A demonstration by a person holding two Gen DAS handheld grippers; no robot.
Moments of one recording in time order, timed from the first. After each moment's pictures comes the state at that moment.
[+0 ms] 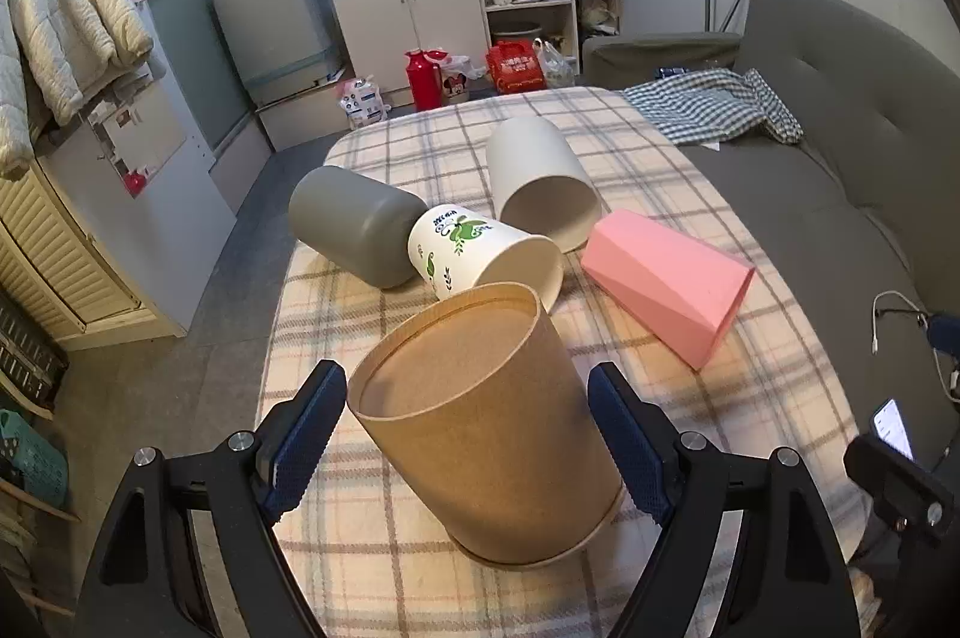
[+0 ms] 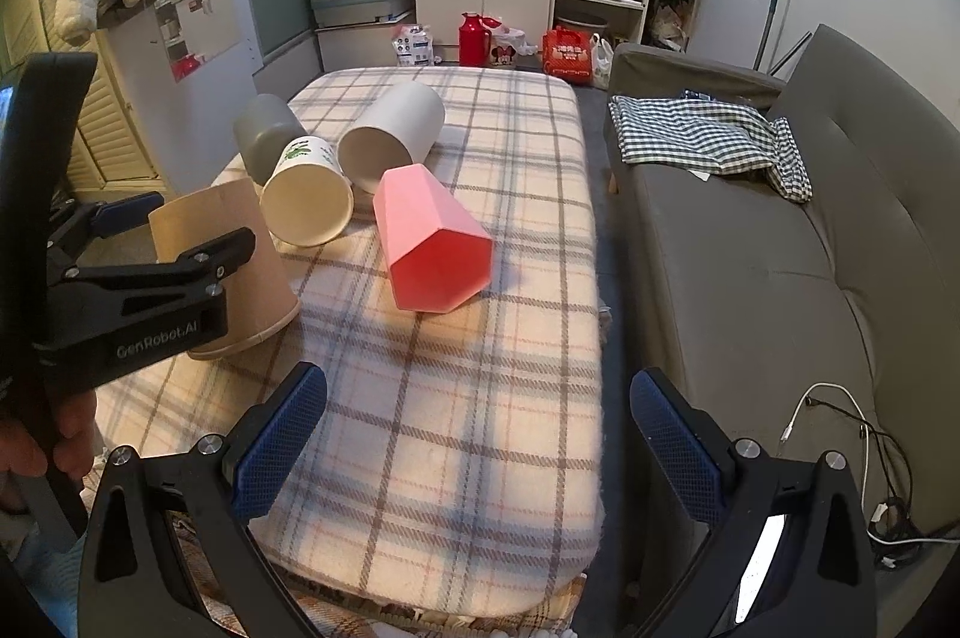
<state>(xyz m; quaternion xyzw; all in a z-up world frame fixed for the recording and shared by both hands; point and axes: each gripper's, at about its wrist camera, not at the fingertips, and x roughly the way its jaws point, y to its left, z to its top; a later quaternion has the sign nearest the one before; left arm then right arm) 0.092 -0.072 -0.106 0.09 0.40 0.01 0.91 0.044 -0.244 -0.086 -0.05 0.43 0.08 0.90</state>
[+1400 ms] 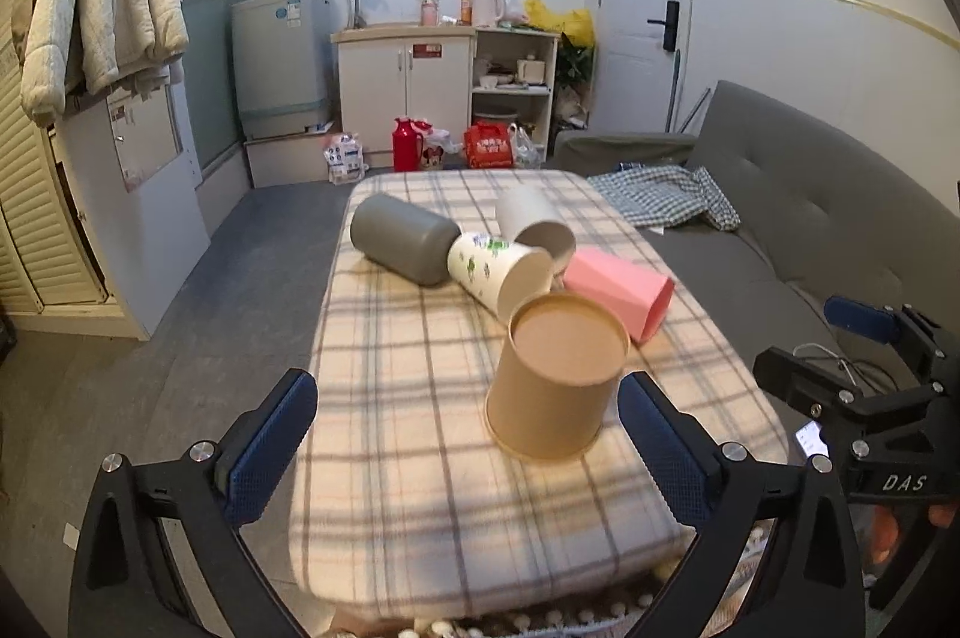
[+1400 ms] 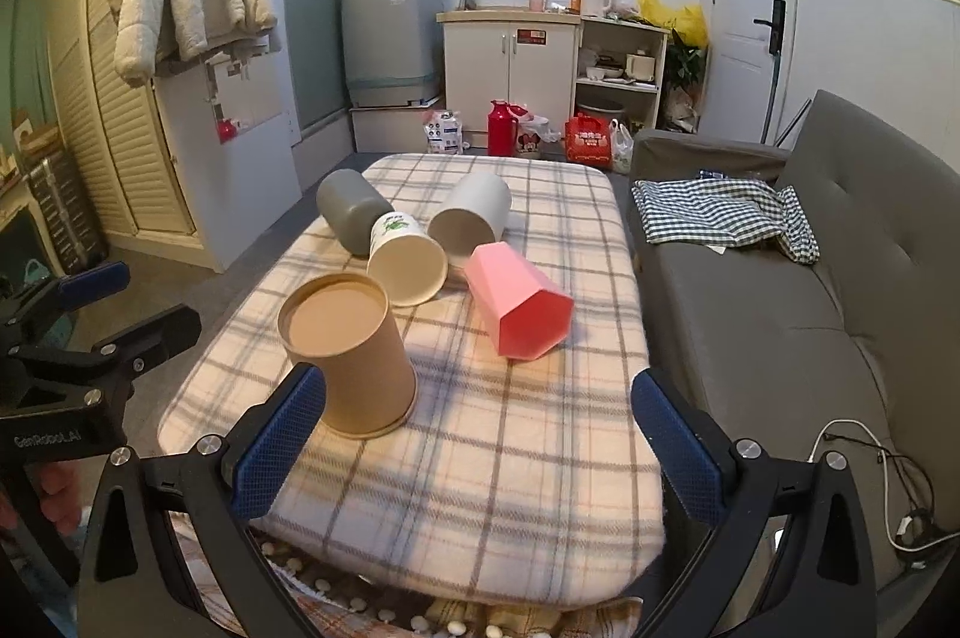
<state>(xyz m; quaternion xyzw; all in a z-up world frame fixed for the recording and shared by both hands) -0.026 0.003 -0.070 -0.01 0.31 -0.05 0.95 -0.027 -0.201 -0.057 -0.04 0.32 0.11 0.94</state>
